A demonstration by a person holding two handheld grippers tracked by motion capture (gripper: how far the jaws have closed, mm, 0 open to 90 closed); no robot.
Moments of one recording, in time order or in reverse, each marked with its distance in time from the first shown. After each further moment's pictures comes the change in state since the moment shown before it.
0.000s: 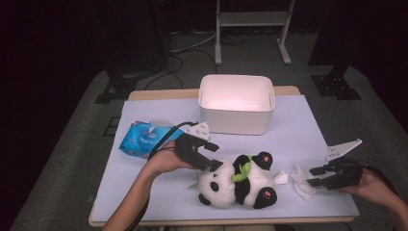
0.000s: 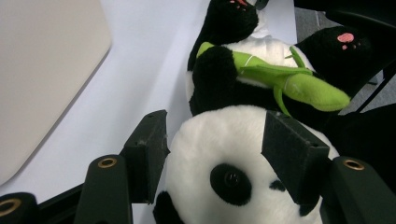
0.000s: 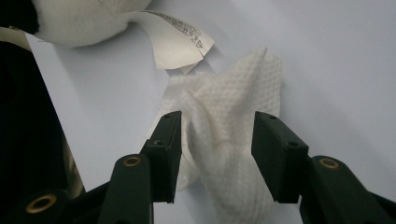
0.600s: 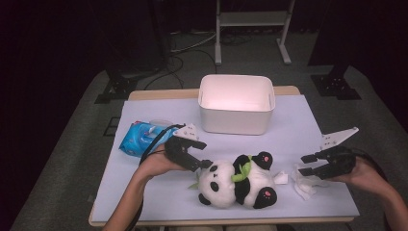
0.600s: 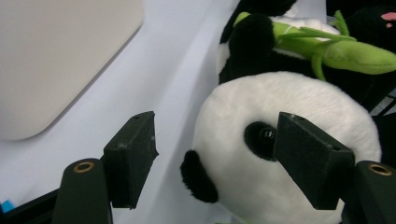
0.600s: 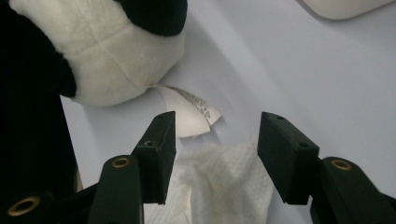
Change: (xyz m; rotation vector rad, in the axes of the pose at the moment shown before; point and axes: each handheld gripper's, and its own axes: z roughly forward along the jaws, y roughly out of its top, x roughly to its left) left arm 0.011 -0.031 -0.009 -0.017 0.077 -0.081; right arm 0.001 0.041 -0.007 -0.096 0.037 -0.066
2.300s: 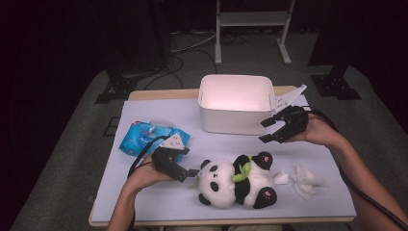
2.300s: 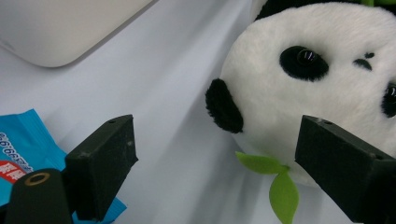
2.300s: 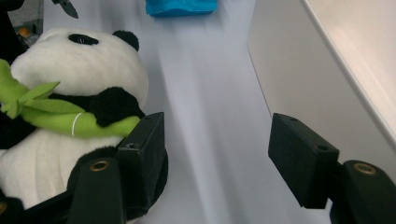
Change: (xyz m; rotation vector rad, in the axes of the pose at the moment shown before) left arm -0.003 -0.048 -0.008 0.013 0.103 -0.080; right arm -0.011 0.149 0.038 -0.007 0.064 -0.225
